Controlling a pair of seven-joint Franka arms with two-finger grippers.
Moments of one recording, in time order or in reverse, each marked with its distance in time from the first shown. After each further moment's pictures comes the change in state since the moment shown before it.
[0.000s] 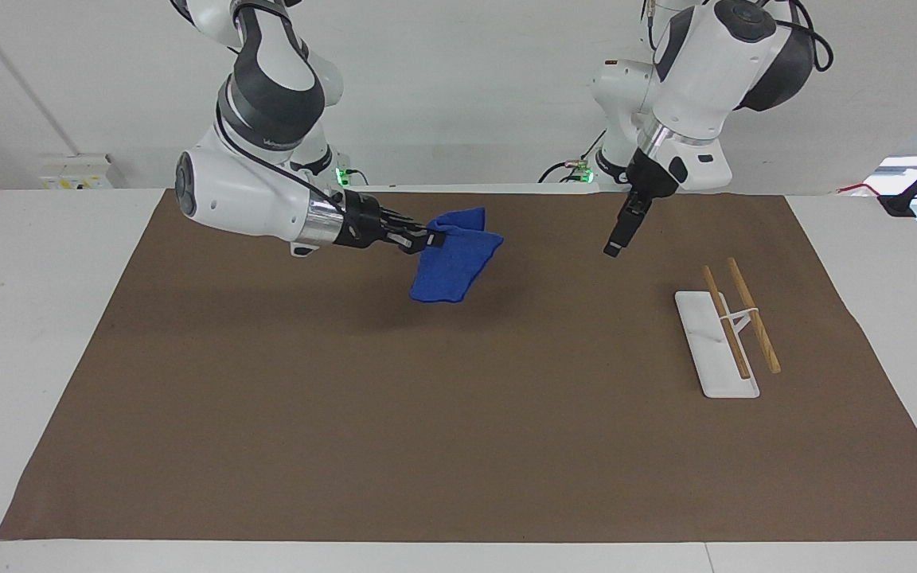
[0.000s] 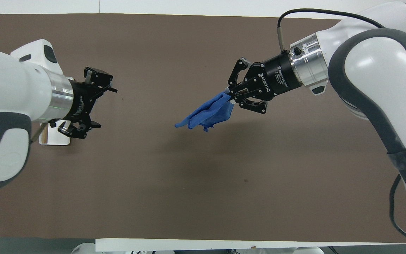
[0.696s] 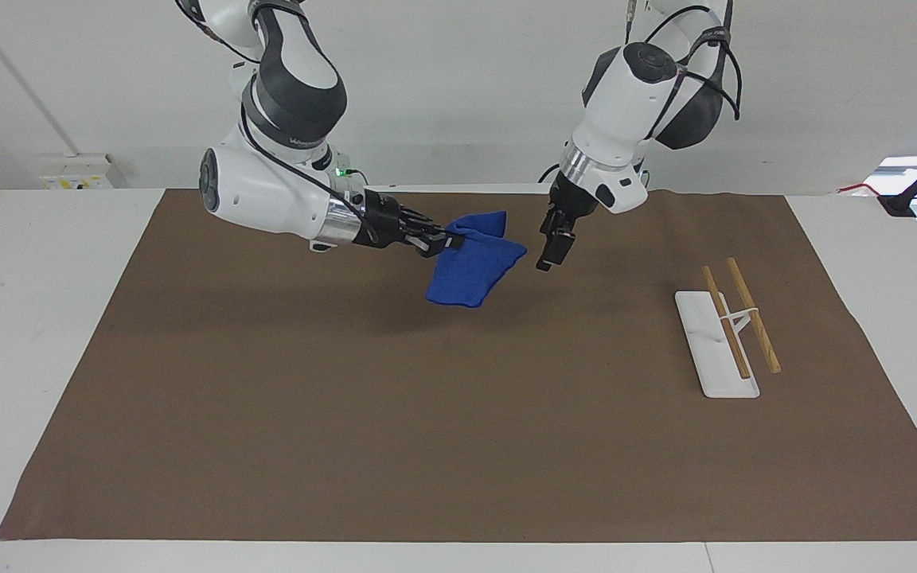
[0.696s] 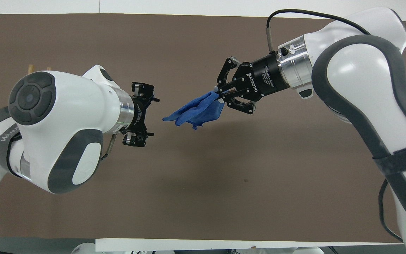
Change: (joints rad) left arm -0.104 0.079 0.006 -0.072 -0.086 0.161 -0.251; right arm 0.027 0.000 0.000 -0.012 0.027 0.049 0.046
